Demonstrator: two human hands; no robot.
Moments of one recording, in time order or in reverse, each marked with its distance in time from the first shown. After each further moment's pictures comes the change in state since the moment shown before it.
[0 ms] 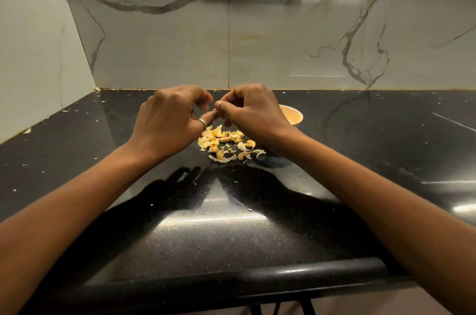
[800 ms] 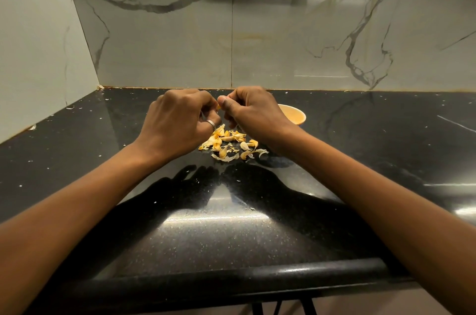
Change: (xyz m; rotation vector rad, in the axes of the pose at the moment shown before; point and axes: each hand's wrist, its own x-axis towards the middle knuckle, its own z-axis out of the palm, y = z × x) left_hand -0.001 0.005 0.002 0.003 0.007 0.037; right_hand -0.002 -0.007 -0.001 0.094 -0.108 0.095
